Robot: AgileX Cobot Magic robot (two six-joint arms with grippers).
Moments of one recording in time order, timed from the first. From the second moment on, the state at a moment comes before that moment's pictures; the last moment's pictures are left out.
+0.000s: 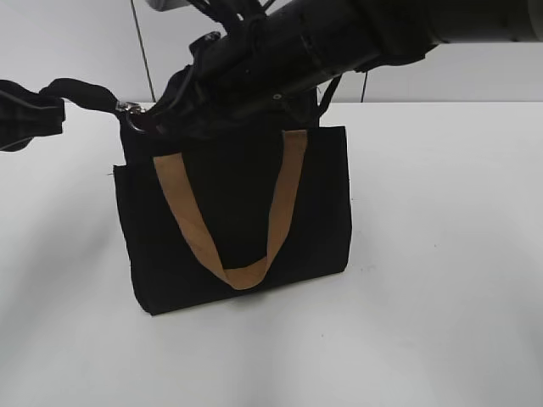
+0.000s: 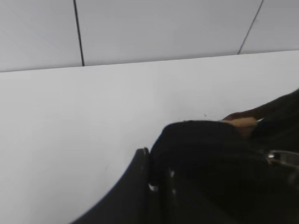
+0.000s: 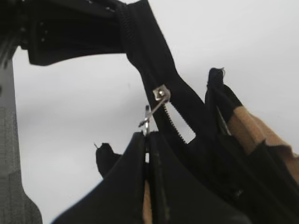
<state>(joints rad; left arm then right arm) -0.35 1.20 -0.61 -0.09 -0.06 0.06 0.62 1.86 -1.38 1.12 0.56 -1.21</state>
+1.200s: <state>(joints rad) -0.29 1.26 -0.61 -0.08 0.06 0.06 0.28 1.84 -1.38 0.96 0.85 -0.98</state>
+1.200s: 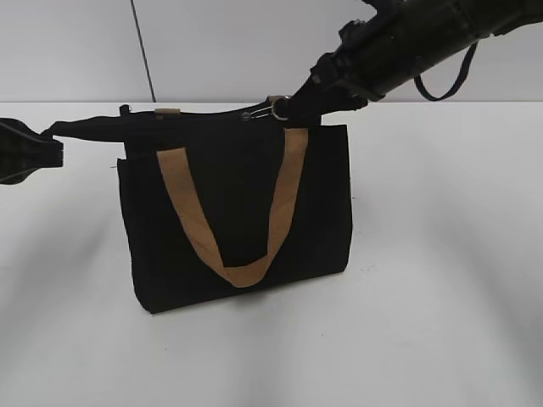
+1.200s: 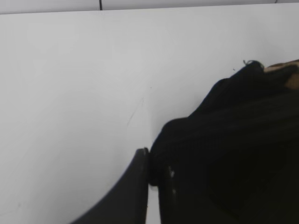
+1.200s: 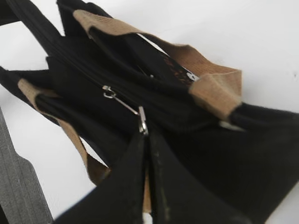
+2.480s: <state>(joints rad) -0.28 1.16 -0.61 -0.27 0.43 0.06 0.21 1.66 -1.38 0.68 0.96 -0.69</state>
